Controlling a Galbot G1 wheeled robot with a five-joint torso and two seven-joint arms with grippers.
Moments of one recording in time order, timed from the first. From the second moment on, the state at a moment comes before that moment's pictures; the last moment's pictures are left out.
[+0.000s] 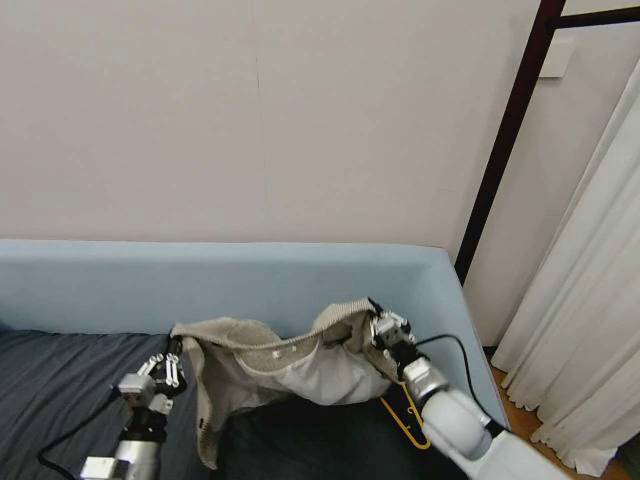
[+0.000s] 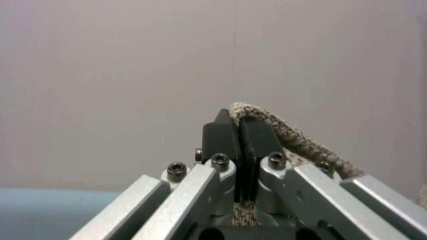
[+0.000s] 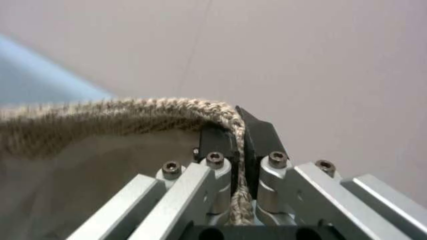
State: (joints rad) left arm 1.45 -1.10 -0.65 -2.01 -0.49 -0.46 -0.02; right arm -0.70 0.85 -0.09 1.92 0.41 -0.10 0.20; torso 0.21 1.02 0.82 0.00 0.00
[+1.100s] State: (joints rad) left arm 1.46 -0.96 -0.54 -1.86 -0.40 -0.30 -0.09; right arm -0.68 0.90 -0.26 1.77 0.34 -0.35 0.00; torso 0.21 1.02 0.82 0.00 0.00
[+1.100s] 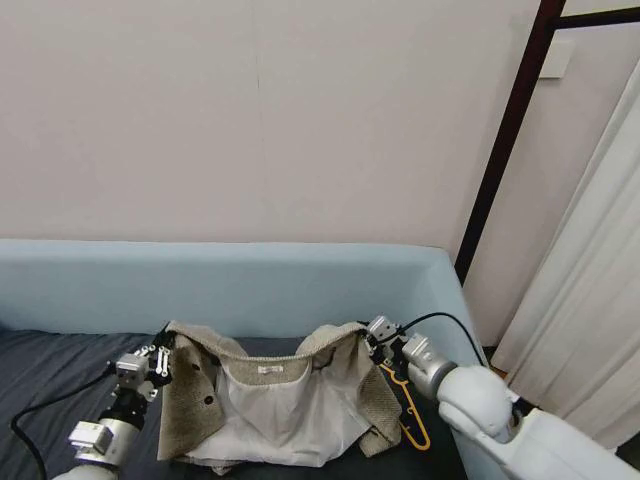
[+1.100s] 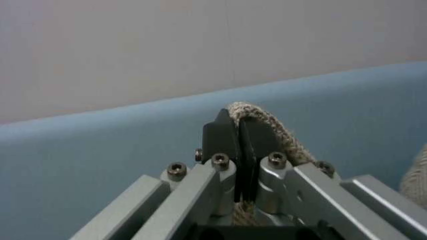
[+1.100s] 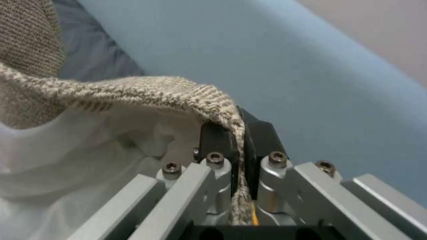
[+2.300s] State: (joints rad) left arm 1.43 -0.98 -0.53 -1.83 -0.42 -0.22 -0.16; right arm -0.75 0.92 -0.17 1.61 0.40 -0.56 -0.02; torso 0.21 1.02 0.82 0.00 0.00
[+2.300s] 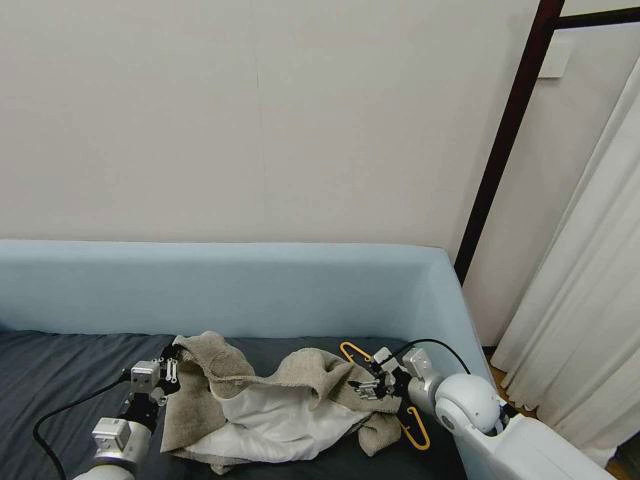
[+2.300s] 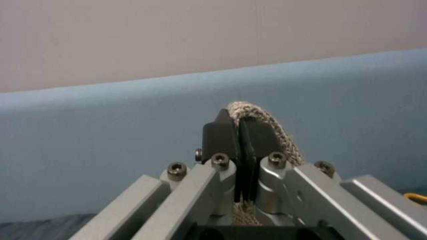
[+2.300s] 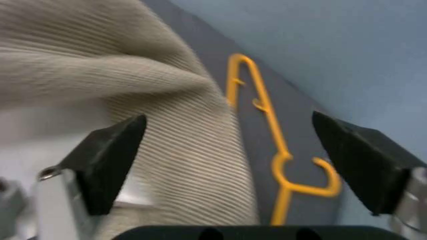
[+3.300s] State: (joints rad) left arm 1.42 -0.95 -0.53 -1.81 -0.44 -0.24 -0.17; right arm -0.68 1.11 -0.12 1.24 0.18 -0.62 0.15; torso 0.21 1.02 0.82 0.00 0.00
